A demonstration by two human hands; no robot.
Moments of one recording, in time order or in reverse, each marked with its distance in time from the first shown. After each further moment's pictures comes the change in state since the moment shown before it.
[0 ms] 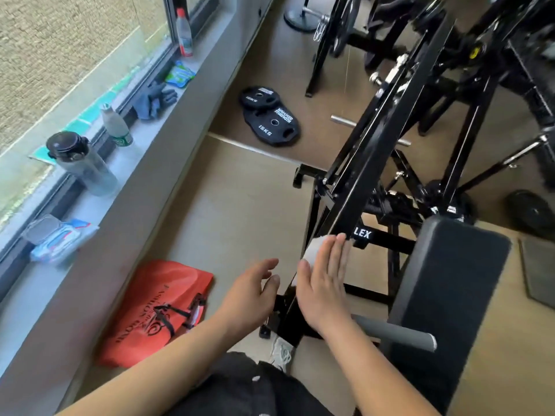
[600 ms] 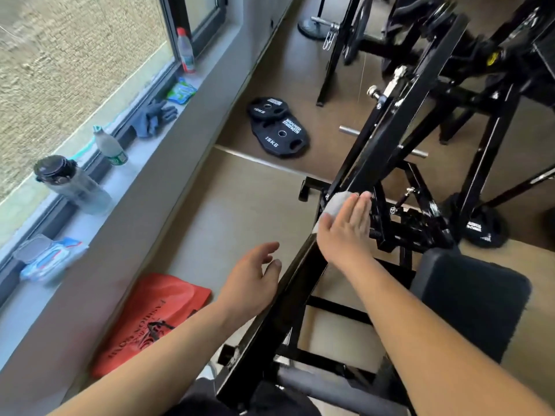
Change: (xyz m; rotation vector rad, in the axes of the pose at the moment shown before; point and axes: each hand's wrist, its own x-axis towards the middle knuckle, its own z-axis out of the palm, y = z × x) left_hand 0.097 0.086 0.034 0.002 0.152 -0.007; right_hand 0.190 0.052 -0.094 -0.045 -0.024 0.099
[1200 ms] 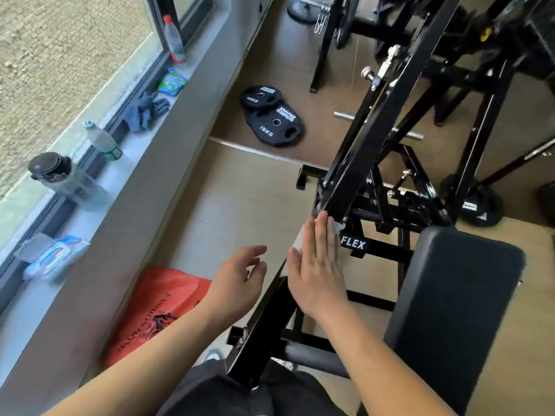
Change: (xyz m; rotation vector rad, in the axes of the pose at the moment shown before) left_hand -0.028 -0.024 -0.018 0.010 -0.017 -0.001; right_hand -0.103 0.001 0.056 -0.055 0.044 -0.295
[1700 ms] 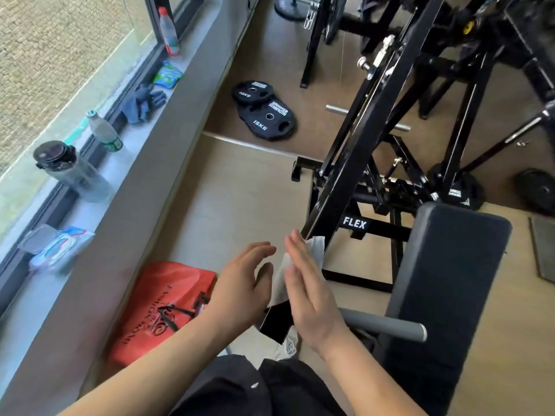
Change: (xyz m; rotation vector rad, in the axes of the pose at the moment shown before) left_hand -0.066 -0.025 -0.030 0.029 0.036 0.242; right_hand -0.104 -0.072 0.004 0.752 0.010 -0.040
